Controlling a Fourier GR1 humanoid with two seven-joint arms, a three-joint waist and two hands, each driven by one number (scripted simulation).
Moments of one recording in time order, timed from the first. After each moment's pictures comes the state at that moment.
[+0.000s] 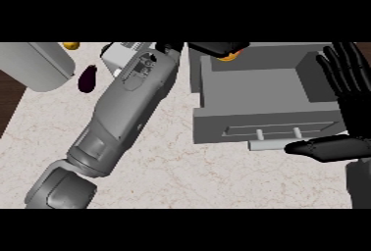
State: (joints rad) left arm -1.28 0.00 -0.04 -0.54 0.19 0.29 -0.30; right arm -0.28 -0.22 -0.16 -1.81 -0.12 0.20 0.07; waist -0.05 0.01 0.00
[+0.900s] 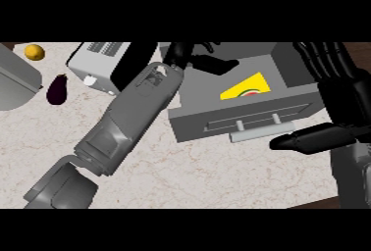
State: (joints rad) left arm -1.31 0.00 -0.30 -0.29 0.30 0.26 -0.22; right arm -0.40 -0.21 -0.10 -1.76 -0.13 0.24 0.06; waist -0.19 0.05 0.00
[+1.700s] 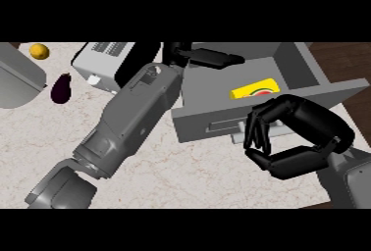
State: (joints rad) left arm -1.27 0.00 -0.24 -0.40 0.56 0.27 -0.45; right arm -0.40 -0.30 0.13 -1.75 -0.27 0.60 0.17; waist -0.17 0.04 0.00
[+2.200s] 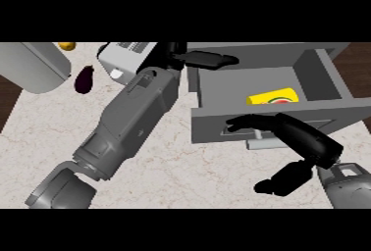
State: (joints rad) left arm -1.24 0.00 -0.23 -0.39 0.63 0.28 -0.52; right arm -0.28 -0.39 0.24 -1.74 0.14 0.55 0.10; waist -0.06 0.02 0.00
